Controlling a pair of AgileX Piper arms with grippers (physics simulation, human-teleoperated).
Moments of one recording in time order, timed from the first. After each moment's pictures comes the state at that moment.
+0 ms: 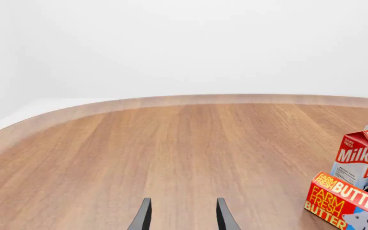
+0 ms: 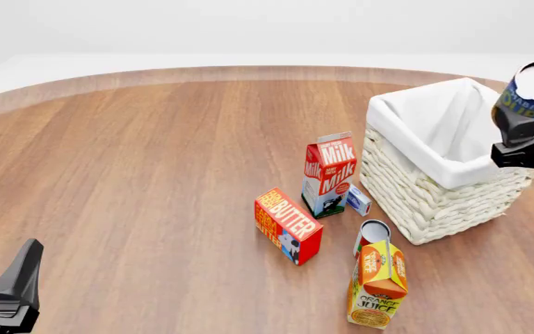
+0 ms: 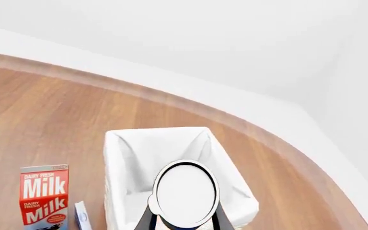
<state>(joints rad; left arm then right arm) 0.00 0.00 0.00 0.00 0.00 -0.07 0.87 -0.61 -0.08 -0.29</state>
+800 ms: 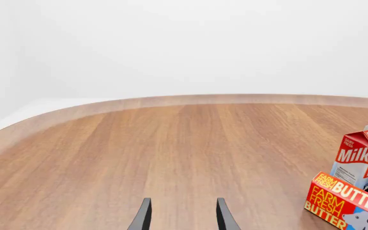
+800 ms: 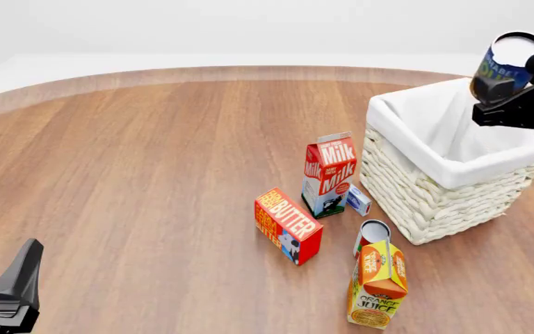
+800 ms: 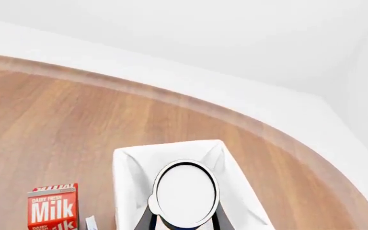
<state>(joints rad) 0.00 0.00 0.00 0.00 0.00 -0.03 1.05 -0.82 0.00 -0.25</state>
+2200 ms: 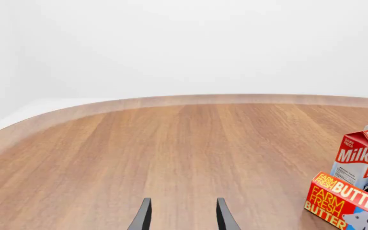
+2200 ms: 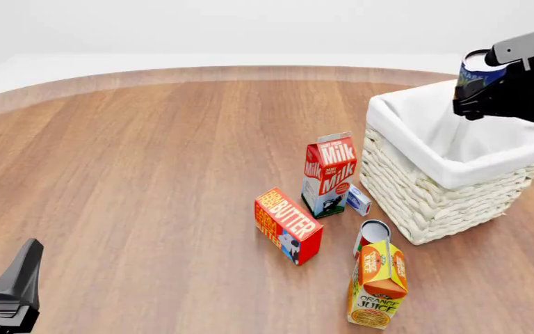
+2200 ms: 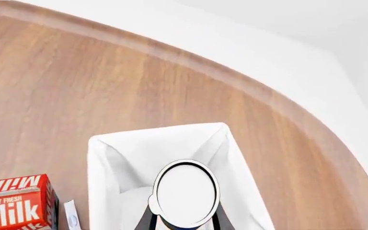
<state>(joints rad) 0.00 0.00 0.00 0.00 0.00 -0.07 1.34 -1.05 0.19 -0.31</state>
